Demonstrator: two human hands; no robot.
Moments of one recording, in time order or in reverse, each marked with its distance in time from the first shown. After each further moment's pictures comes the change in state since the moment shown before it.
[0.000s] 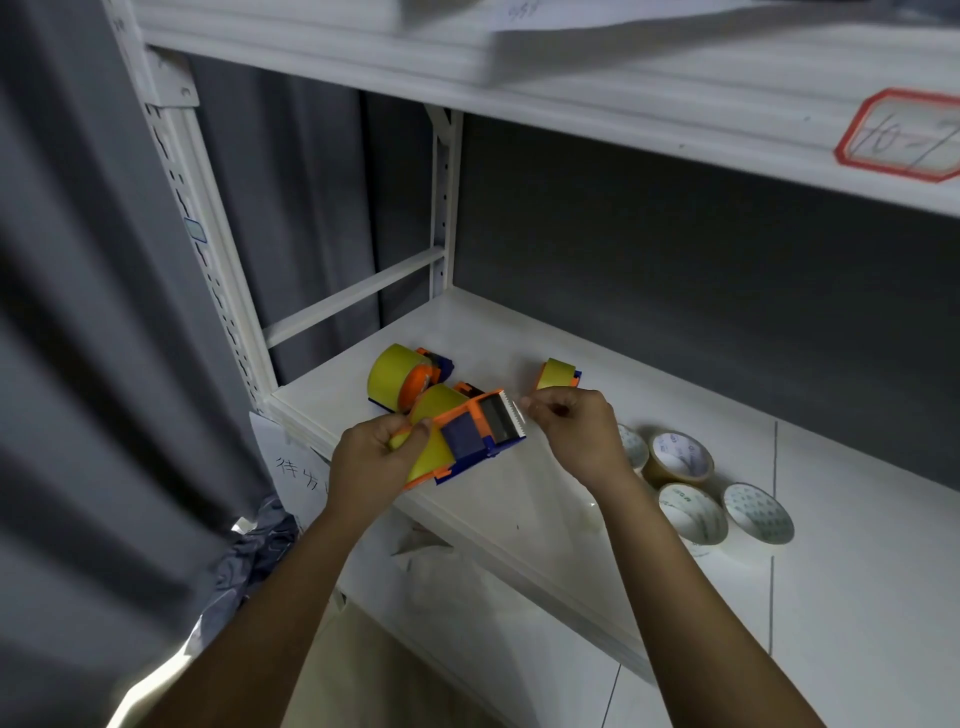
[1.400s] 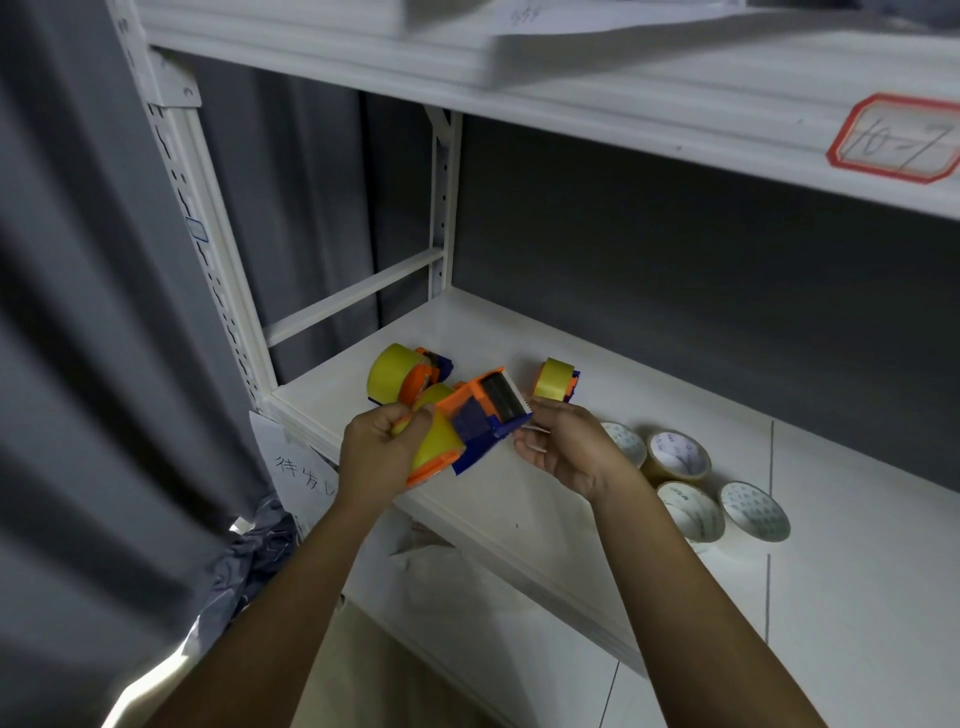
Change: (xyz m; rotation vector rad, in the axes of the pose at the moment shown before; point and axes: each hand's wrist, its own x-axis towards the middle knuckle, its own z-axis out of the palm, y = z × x) left_hand -0.002 0.025 0.005 -0.162 0.053 -0.099; right_hand 0.003 0.000 0.004 0.760 -0.278 0.577
